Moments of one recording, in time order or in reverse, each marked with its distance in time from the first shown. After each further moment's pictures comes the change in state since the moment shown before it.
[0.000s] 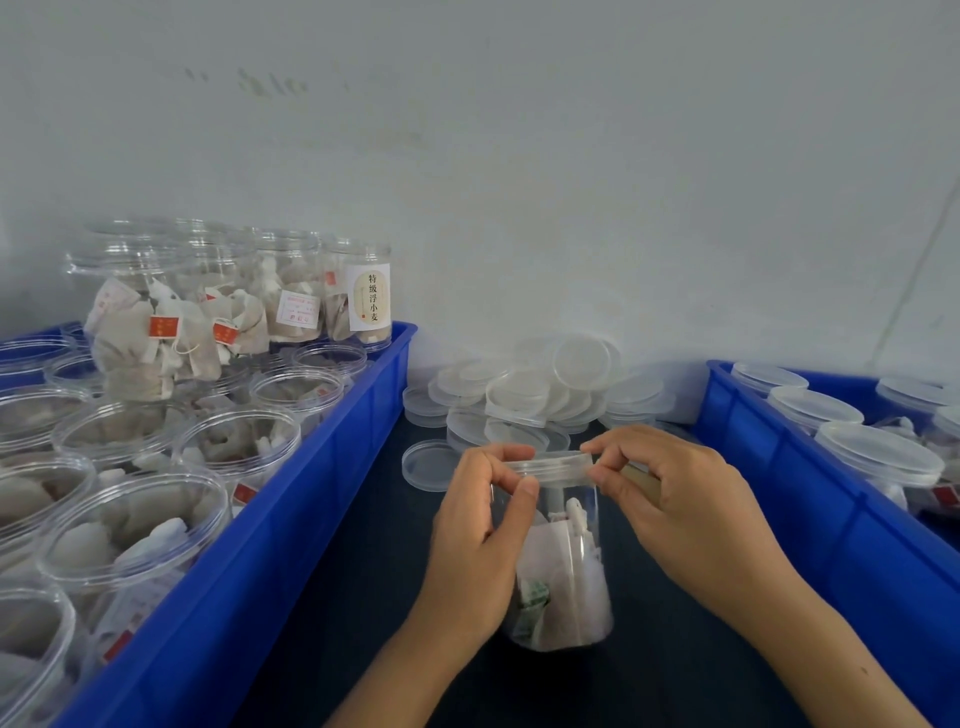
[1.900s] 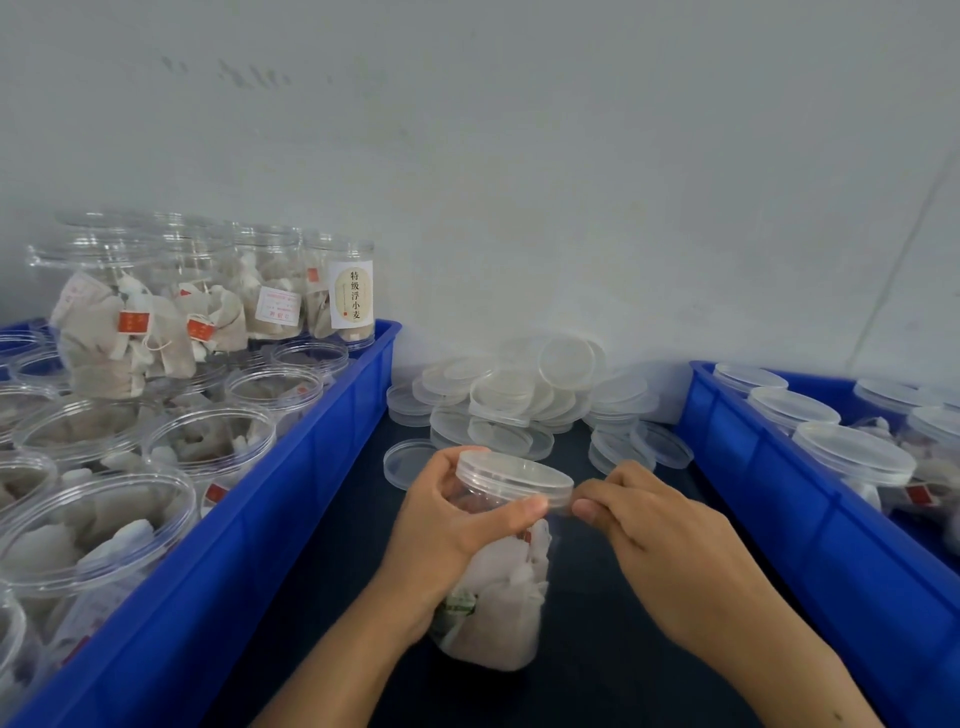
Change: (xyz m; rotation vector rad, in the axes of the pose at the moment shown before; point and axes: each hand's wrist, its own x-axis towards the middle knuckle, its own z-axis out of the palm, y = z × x) left_hand 0.014 -0.009 -0.009 -0.290 -0.102 -0.332; right_hand -0.014 0.000 -0.001 -0.353 -0.312 -0.012
